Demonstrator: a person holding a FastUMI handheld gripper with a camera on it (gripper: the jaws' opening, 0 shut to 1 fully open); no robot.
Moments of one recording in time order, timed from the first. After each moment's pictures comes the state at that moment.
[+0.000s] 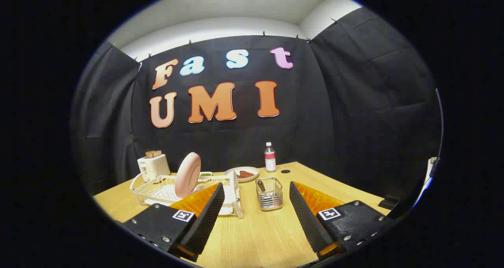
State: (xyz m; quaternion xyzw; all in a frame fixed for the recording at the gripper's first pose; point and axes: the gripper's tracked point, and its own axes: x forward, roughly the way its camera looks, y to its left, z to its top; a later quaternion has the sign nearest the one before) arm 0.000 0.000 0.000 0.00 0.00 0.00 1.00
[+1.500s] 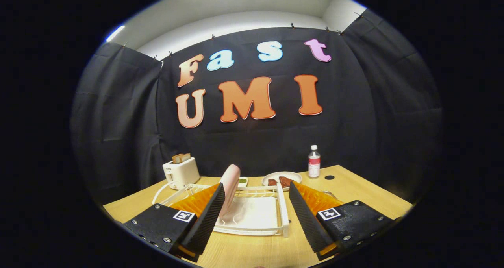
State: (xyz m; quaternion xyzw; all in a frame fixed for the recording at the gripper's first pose) arm 0.094 0.130 0.027 0.00 0.03 0.13 0.99
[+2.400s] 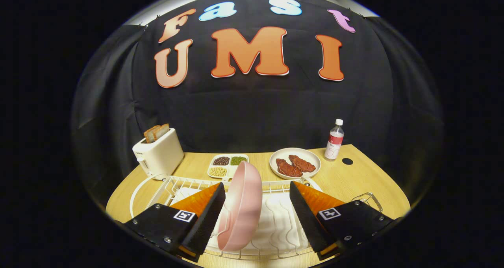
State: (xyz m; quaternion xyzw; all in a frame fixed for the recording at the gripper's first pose) arm 0.227 0.213 -0.045 -0.05 0.21 0.06 0.97
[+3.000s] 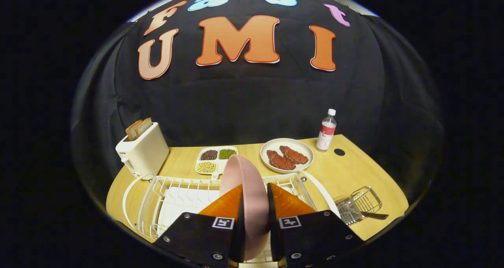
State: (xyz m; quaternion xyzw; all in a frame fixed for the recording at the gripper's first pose) arm 0.243 0.214 -0.039 -0.08 0.23 0.00 0.97
